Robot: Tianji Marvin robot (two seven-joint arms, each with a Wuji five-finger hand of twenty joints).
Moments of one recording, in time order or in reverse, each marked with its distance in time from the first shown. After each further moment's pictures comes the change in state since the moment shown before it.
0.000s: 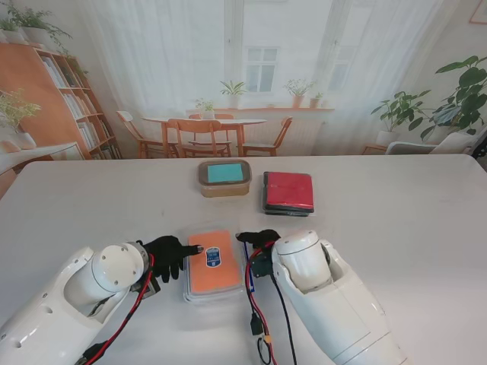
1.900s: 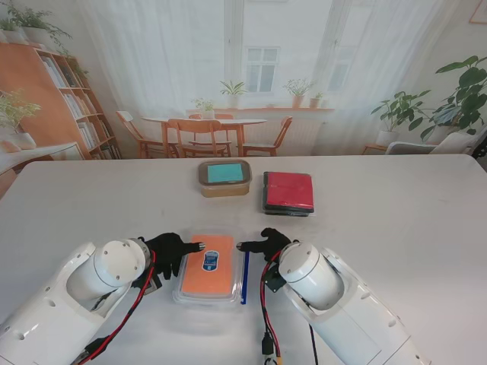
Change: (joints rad) left arm -0.038 0.002 0.023 0.029 -0.023 -0.005 0.001; right arm 0.004 0.167 -0.143 -0.051 -0.327 -0.139 0.169; left_hand 0.000 -0.010 0.000 0.000 0.011 0.009 0.018 0.002 0.009 0.007 0.010 0.000 0.010 0.000 0.000 -0.010 0.014 0.001 0.001 -0.014; right_hand -0.151 -0.142 0.013 -0.073 0.003 -0.007 0.070 0.022 -0.055 0.091 -0.293 -0.162 -0.135 -0.197 0.067 0.136 -0.281 0.034 0.014 0.161
